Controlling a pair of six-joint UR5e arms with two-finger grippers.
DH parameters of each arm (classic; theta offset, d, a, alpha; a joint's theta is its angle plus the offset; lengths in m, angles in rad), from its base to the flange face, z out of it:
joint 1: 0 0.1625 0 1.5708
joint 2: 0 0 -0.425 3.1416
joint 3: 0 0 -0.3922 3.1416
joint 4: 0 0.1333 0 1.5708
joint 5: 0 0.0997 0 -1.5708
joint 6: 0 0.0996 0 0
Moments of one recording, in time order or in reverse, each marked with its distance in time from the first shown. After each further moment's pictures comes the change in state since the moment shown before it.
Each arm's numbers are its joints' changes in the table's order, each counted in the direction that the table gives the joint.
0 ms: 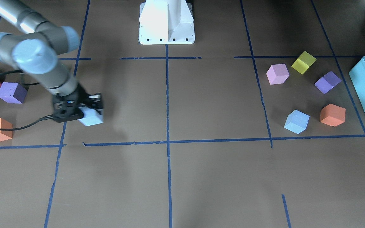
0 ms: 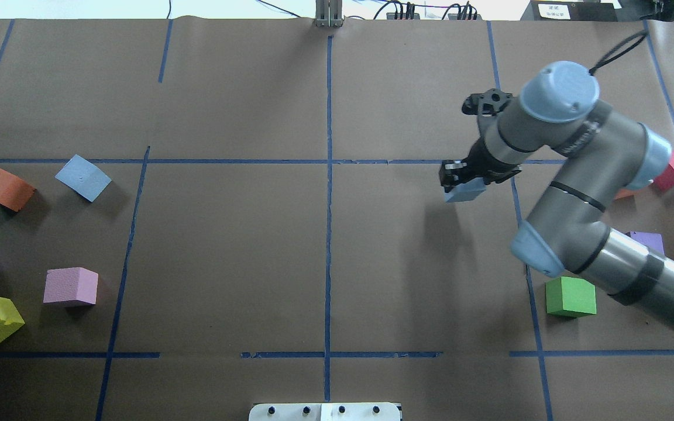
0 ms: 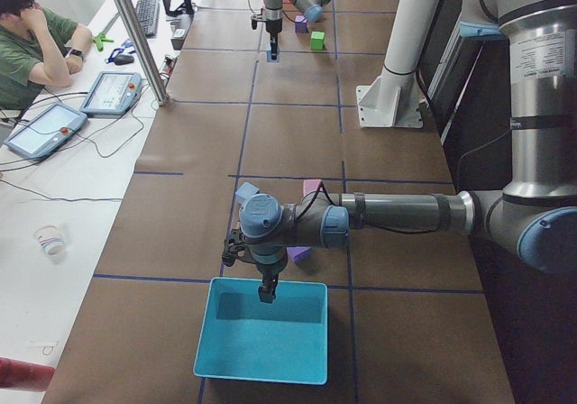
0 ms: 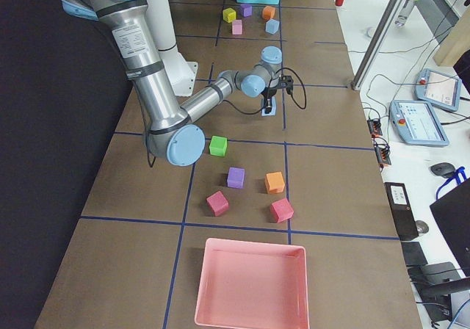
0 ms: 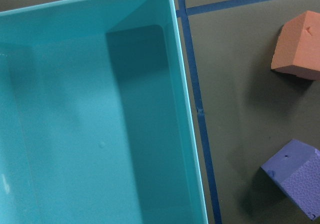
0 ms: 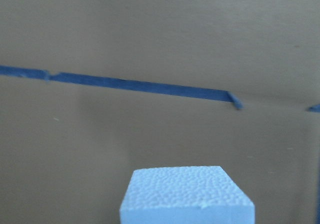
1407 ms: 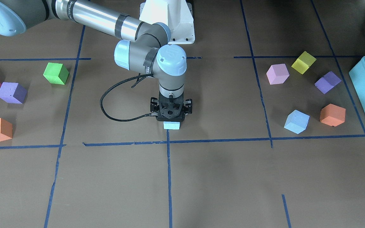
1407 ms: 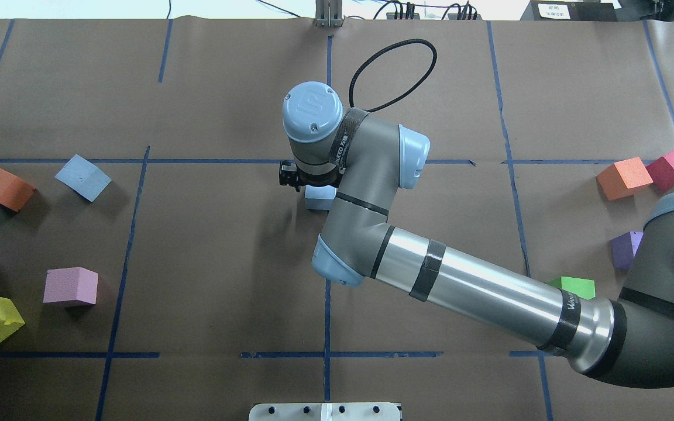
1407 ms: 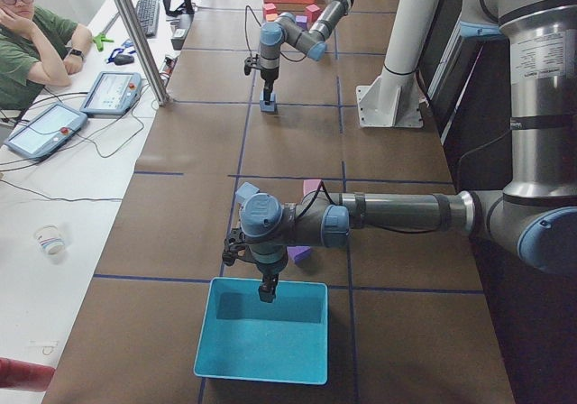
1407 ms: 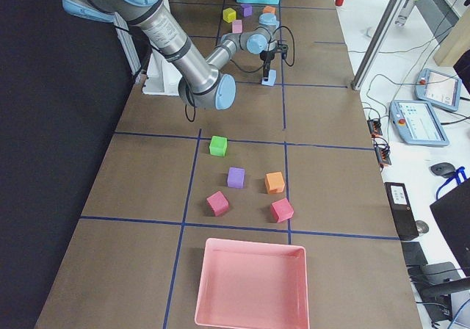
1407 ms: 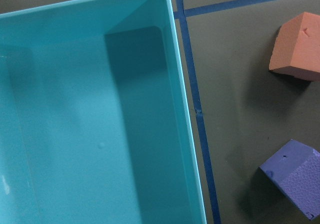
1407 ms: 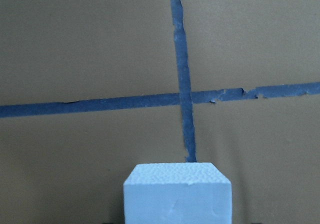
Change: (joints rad) left arm 0.000 0.000 0.003 0.001 0.000 0.000; right arm -0.172 0.464 0.414 -0.068 -0.189 0.193
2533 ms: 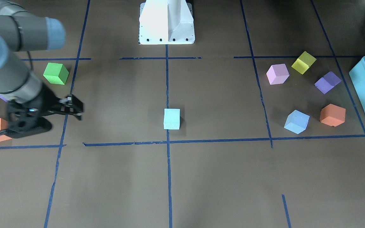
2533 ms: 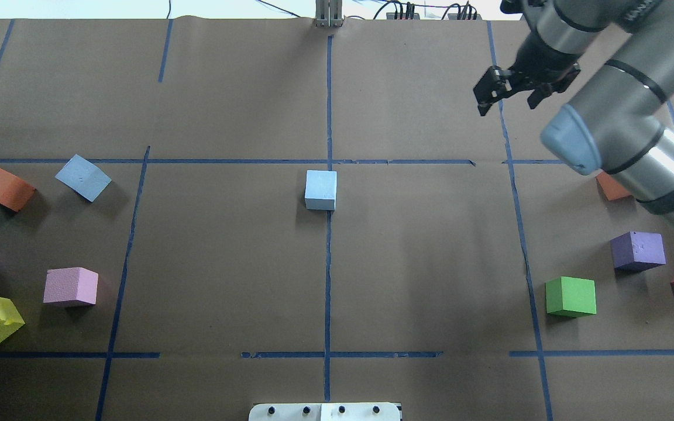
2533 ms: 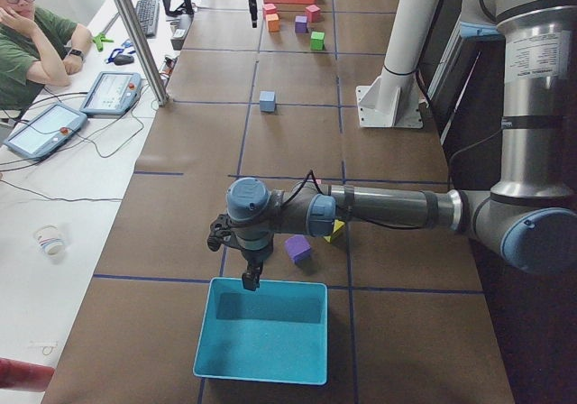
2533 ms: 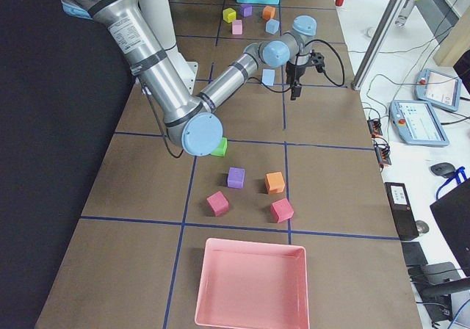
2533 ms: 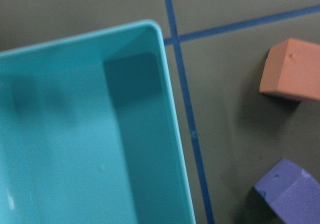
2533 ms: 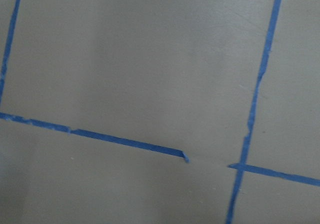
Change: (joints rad) left arm 0.000 -0.093 0.001 -0.012 0.005 -0.008; right arm 0.493 -0.480 -0.509 -0.234 0.386 -0.747
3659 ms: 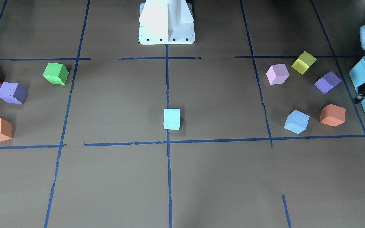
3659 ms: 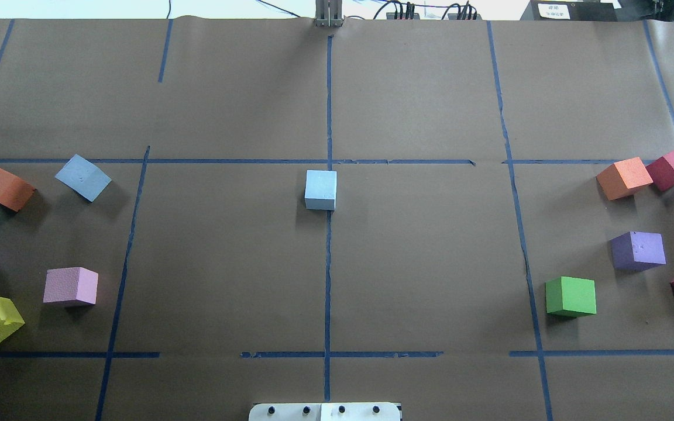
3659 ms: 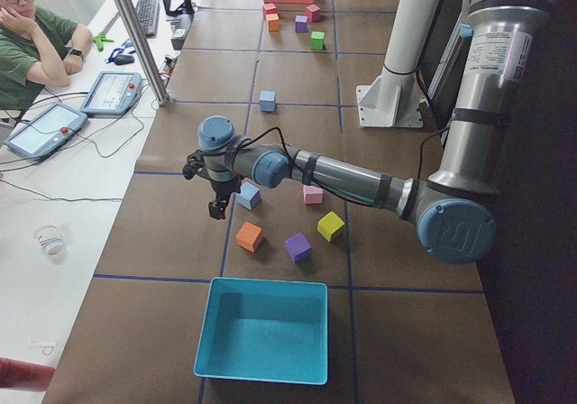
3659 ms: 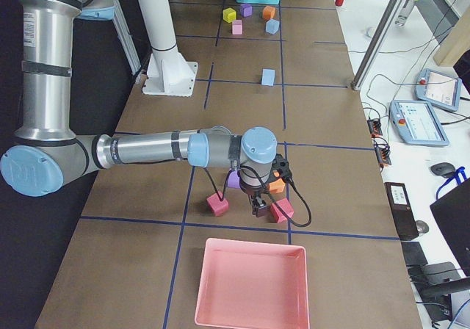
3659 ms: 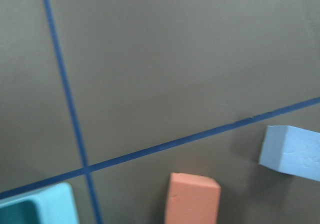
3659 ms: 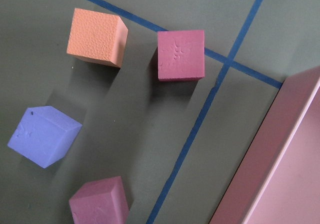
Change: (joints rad) left arm 0.281 -0.195 -0.031 -0.177 -0.007 -0.274; right arm 0.521 -0.626 -0.078 -0.001 0.119 -0.938
